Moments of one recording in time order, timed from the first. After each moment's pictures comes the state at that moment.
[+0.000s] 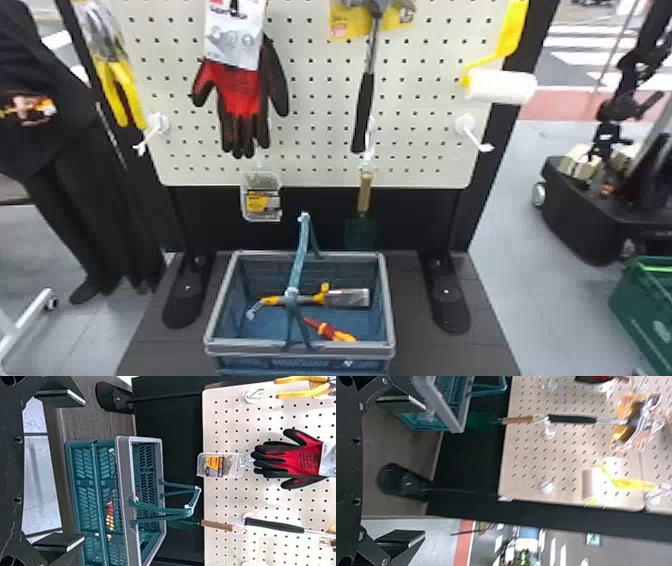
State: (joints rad) left arm 0.98 0.28 -0.11 -2.11 0.07 -0.30 0.10; right arm 0.76 0.00 -0.28 -2.12 -0.10 -0.23 0.53
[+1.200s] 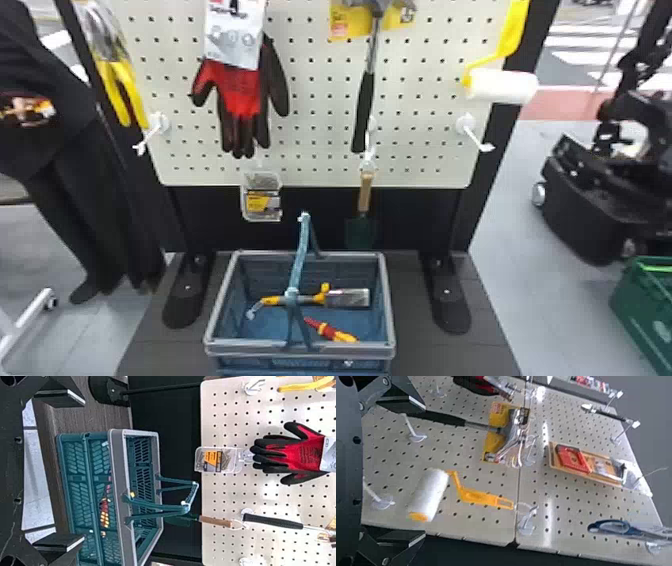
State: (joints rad) left arm 0.93 0.32 -0.13 -2.11 0.09 -0.27 0.10; right arm 0.03 -0.25 -0.31 -2.28 -0.32 0.39 0.70
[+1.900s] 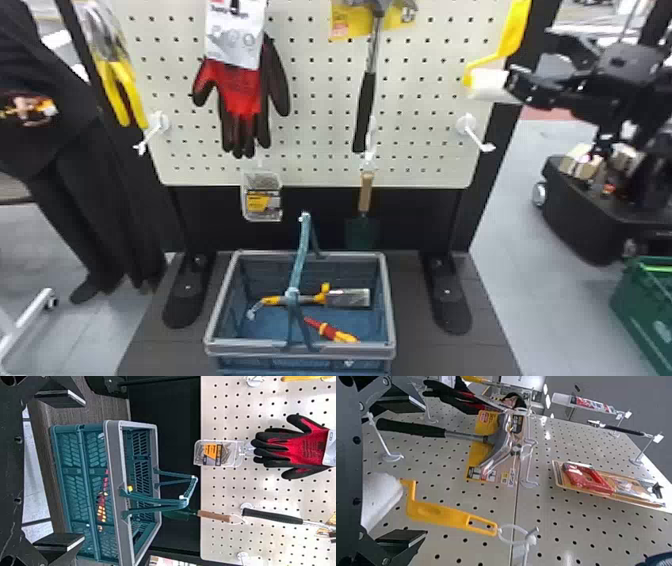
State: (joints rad) left arm 0.89 0.35 -0.16 -2.11 0.12 -0.25 0.10; right arm -0.40 -0.56 -0.05 -1.93 -0.58 0.49 0.73
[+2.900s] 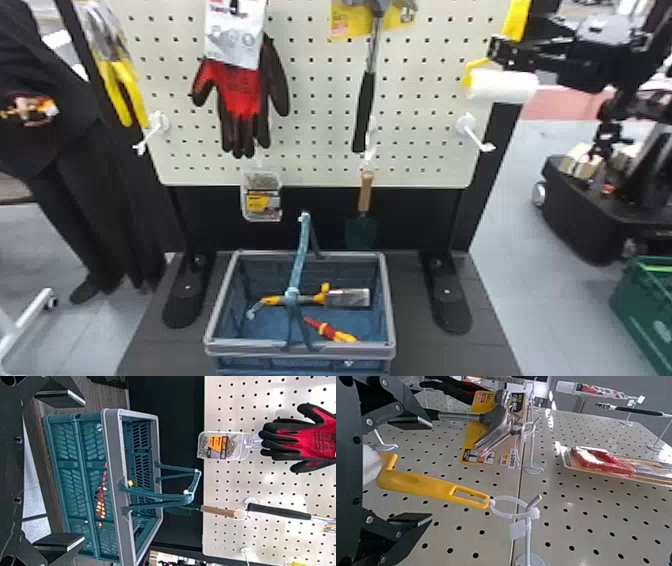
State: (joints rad) left arm 0.81 0.30 -0.17 -2.04 0.10 -0.24 0.04; right arm -0.62 -0.61 0.11 -1.73 -0.65 0.50 0.74
